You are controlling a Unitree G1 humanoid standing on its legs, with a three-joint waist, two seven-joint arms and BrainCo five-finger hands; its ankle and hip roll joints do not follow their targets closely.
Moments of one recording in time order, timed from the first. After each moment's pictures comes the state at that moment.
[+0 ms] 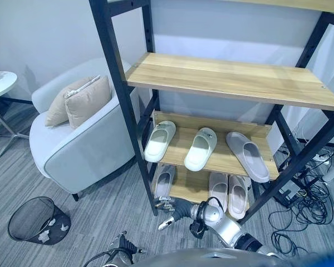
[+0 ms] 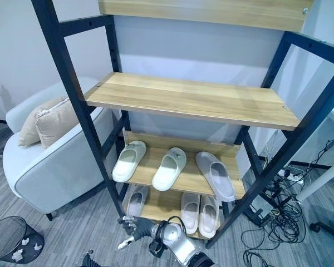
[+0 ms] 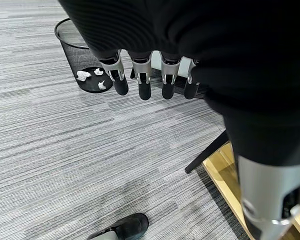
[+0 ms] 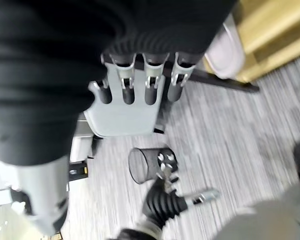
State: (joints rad) left arm -0.03 0.15 -0.32 1.37 0.27 -0.01 0.43; right arm -0.13 -0.06 0.66 0.50 -0.06 -0.03 0.43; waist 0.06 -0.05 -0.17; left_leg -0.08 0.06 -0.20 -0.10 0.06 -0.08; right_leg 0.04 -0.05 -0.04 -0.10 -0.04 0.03
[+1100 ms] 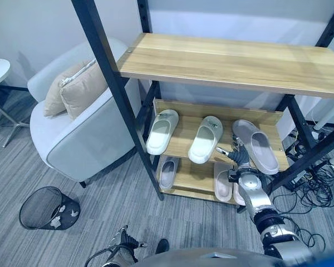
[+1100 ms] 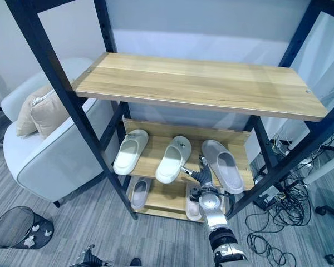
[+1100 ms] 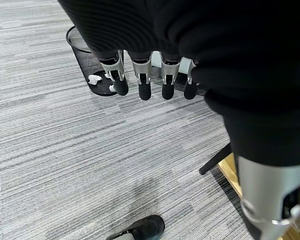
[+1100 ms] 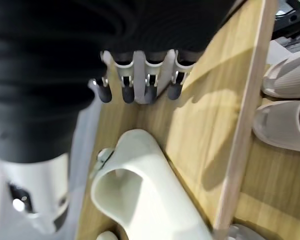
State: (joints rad) left arm -0.02 0.15 -0.31 1.30 0.26 -0.01 0.44; right arm -0.31 -0.10 0.04 0.69 0.02 -0.15 -0.23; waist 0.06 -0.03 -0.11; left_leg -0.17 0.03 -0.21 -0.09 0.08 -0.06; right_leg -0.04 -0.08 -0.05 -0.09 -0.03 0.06
